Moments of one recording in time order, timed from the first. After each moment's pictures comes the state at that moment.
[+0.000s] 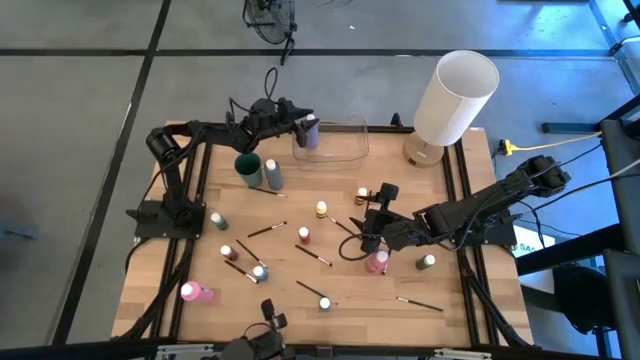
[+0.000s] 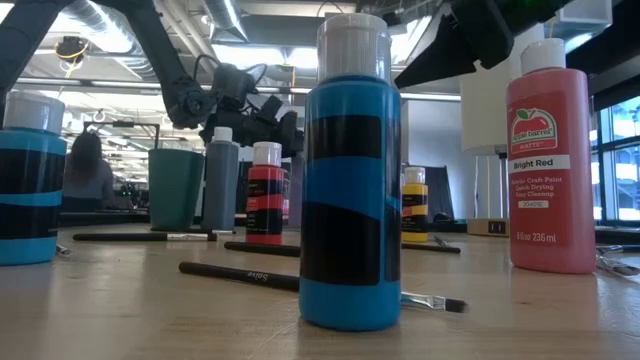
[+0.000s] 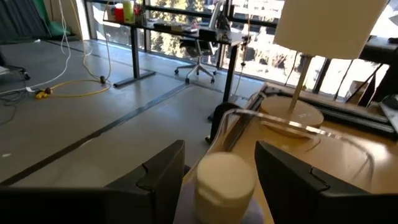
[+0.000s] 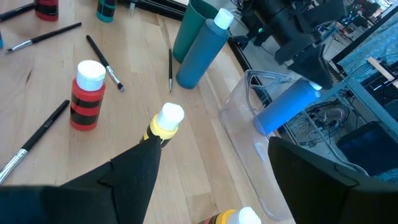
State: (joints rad) left arm 0.76 1.84 0.88 0.84 0.26 -0.09; right arm 0.41 1.38 0.83 -0.12 0.83 0.03
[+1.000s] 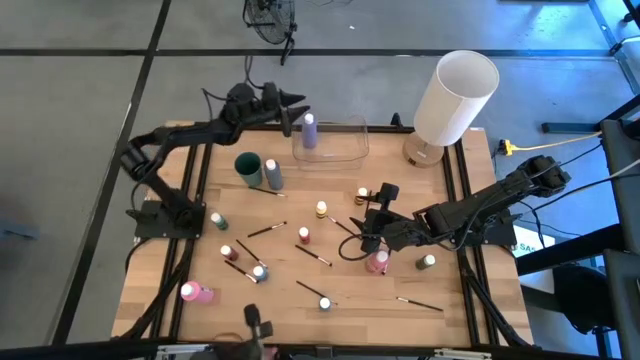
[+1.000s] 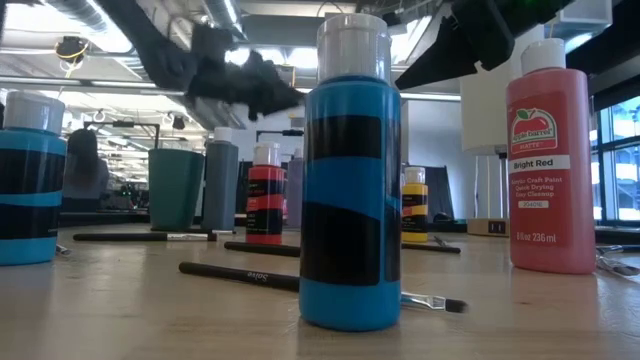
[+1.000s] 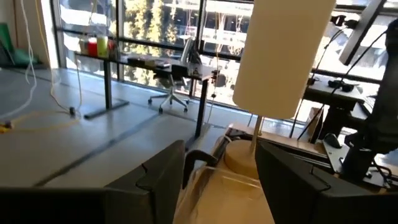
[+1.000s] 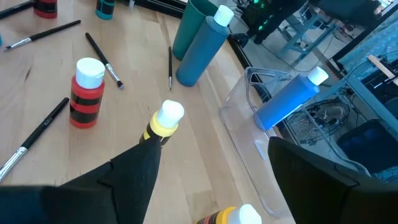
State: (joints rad) left arm 0.82 1.54 0.88 0.68 0.44 -0.11; right arm 0.41 1.38 0.83 -0.13 0.83 0.04
